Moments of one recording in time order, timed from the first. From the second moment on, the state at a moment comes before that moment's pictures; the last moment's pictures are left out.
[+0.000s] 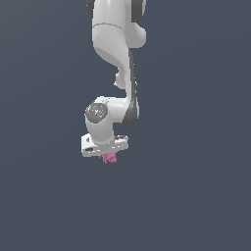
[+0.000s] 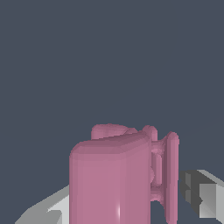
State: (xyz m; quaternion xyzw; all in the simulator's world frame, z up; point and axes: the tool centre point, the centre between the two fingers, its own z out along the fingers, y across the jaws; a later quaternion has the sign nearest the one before) arm 0.029 -0.088 0.044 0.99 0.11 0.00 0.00
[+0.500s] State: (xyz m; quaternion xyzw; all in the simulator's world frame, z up) arm 0.027 -0.086 0.049 0.99 0.11 0.00 0.00
